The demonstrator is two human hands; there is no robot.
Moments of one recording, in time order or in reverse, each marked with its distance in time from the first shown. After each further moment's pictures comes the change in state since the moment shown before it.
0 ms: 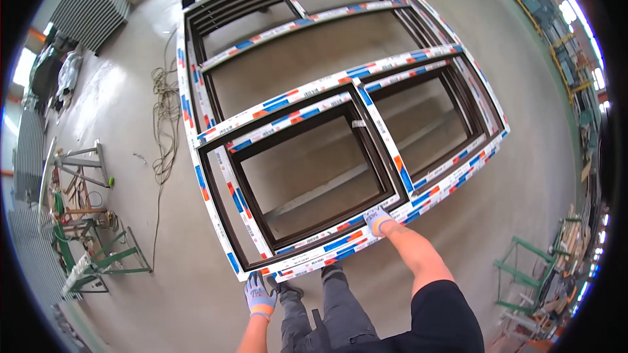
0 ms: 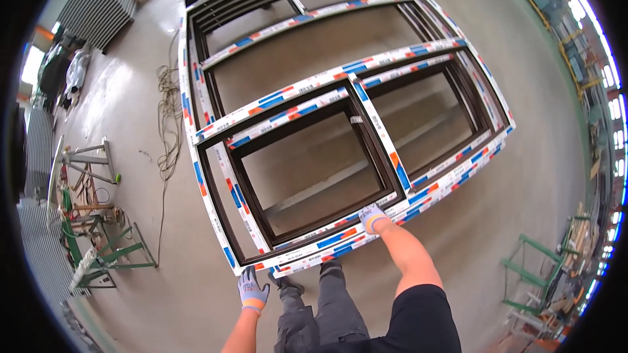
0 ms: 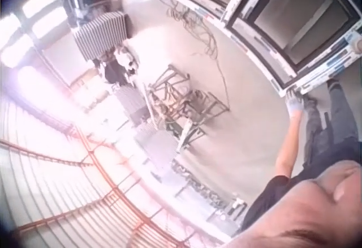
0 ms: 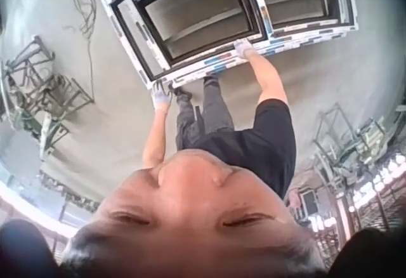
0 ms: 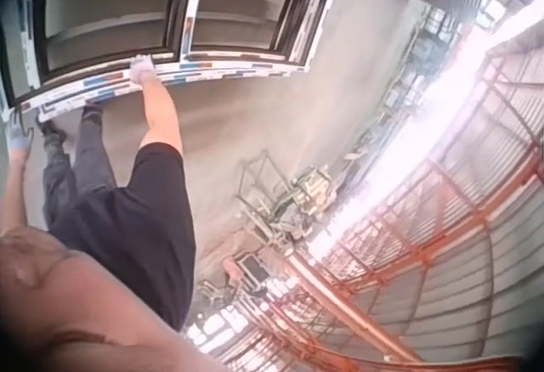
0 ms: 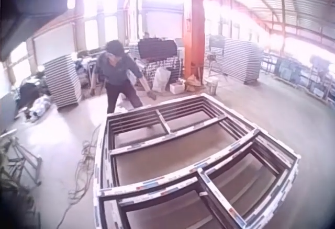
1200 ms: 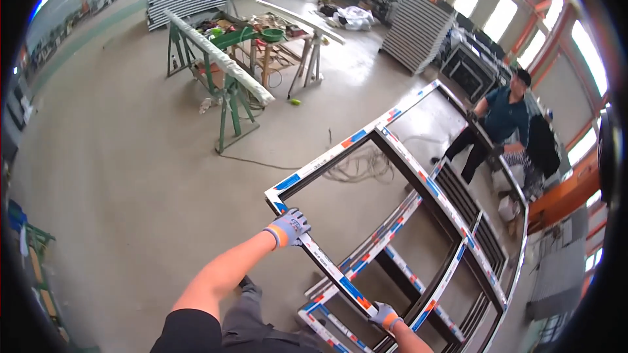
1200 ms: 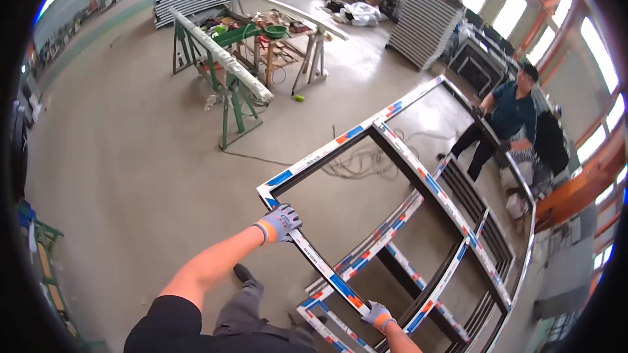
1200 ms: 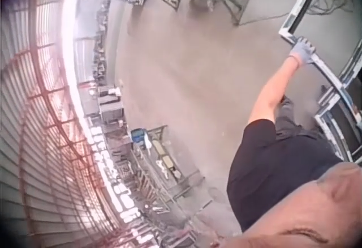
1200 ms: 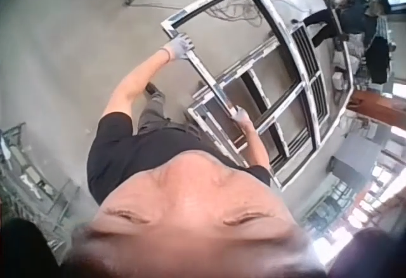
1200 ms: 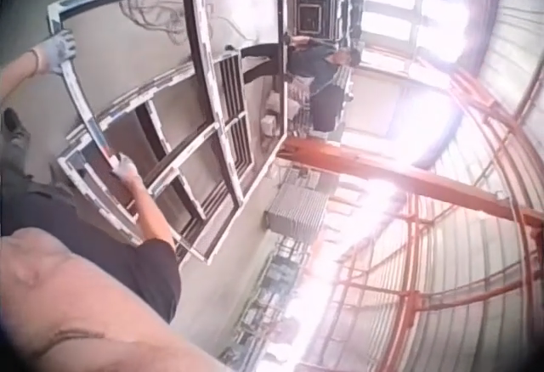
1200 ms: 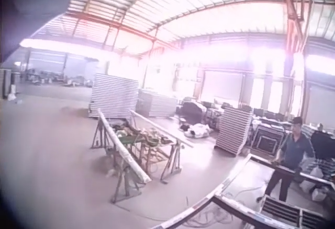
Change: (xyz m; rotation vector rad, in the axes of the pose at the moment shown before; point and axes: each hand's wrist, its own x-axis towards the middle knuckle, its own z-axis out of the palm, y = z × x) left_hand -0.338 -0.572 -0.194 0.118 0.588 0.140; right_hand -0.134 -0.645 -0.202 -0.021 0.110 -0.263
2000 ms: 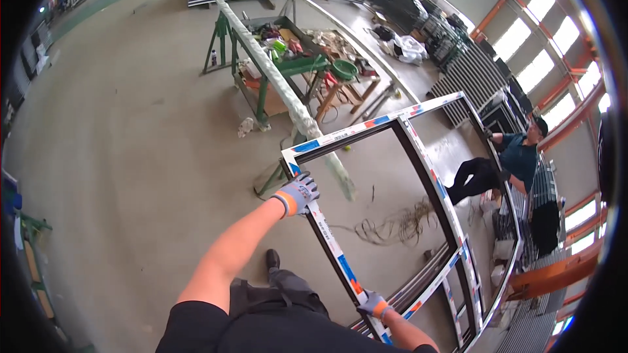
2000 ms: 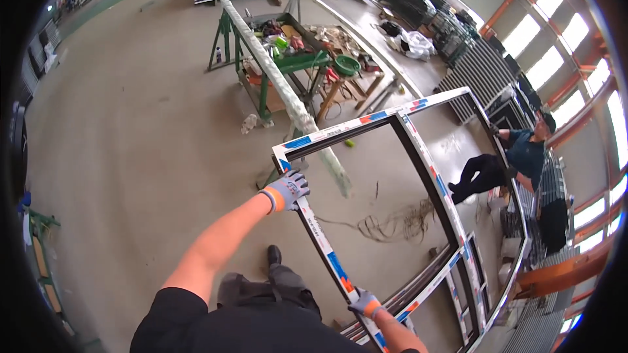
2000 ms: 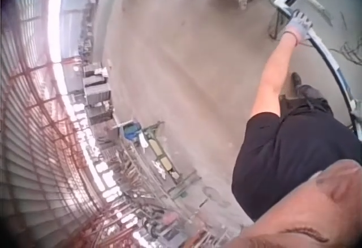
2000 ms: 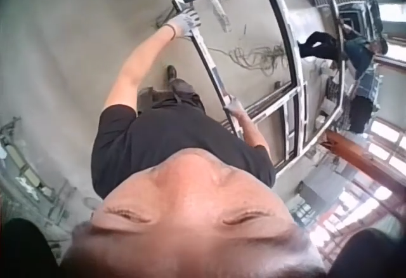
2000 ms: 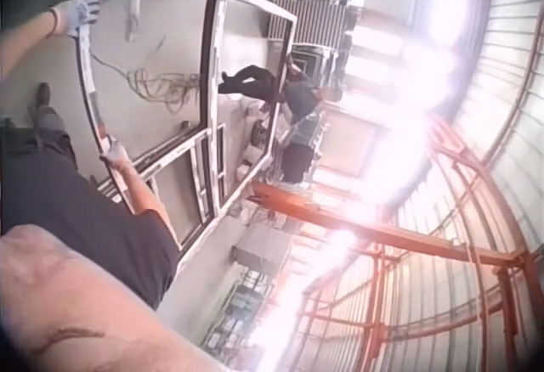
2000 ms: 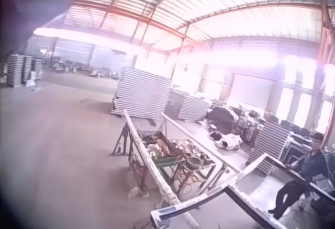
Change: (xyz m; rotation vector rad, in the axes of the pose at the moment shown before) left_hand -0.194 -0.836 -0.187 0.036 0.219 -0.200; right_hand 0.428 -0.785 -0.191 -0.064 -0.066 -0.141
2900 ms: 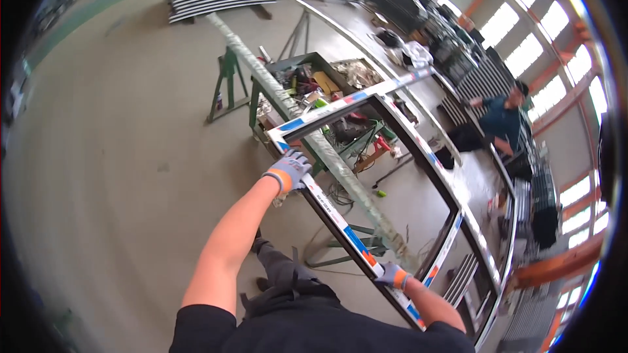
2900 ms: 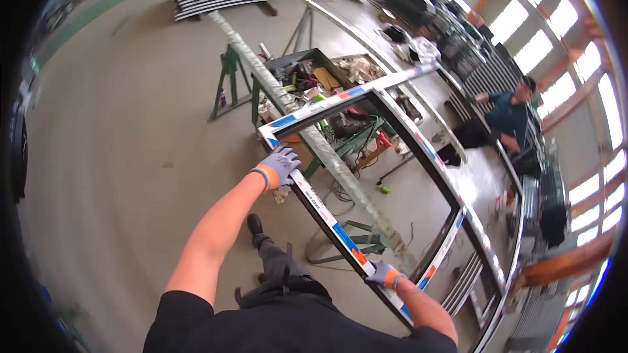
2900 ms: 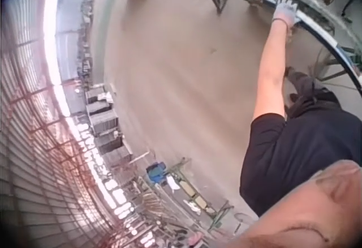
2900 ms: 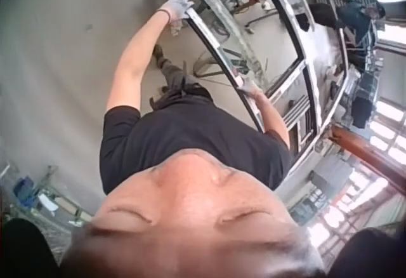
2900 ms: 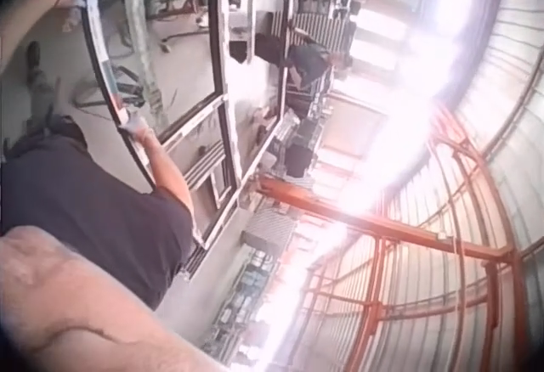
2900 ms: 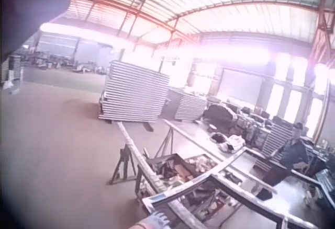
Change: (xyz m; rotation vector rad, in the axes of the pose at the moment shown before) left_hand -0.044 -1.058 -0.151 -0.166 0.019 -0.059; right_hand 0.620 -0.833 -0.208 -0.060 -0.030 0.013
